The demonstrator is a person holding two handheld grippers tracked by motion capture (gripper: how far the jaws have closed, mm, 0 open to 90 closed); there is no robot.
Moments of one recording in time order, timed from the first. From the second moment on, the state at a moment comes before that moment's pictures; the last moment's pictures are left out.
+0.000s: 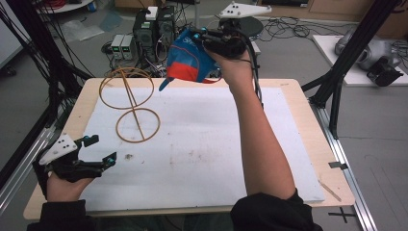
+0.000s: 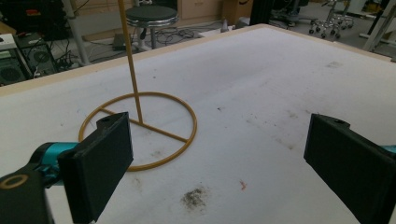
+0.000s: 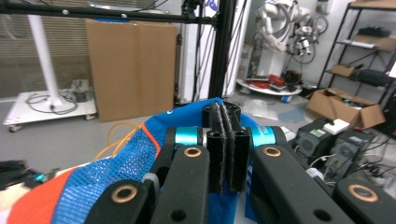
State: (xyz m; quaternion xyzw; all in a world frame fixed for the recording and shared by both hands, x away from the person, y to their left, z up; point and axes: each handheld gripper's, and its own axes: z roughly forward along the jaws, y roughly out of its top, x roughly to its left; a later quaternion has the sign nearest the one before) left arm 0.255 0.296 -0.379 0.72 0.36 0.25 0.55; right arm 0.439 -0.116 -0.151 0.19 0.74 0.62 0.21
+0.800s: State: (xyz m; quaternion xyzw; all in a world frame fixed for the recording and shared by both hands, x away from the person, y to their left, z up) left arm 0.255 0.300 -0.387 0.72 0.36 0.24 0.54; right arm 0.491 -0.008 -0.105 0.17 0.73 0.62 0.22
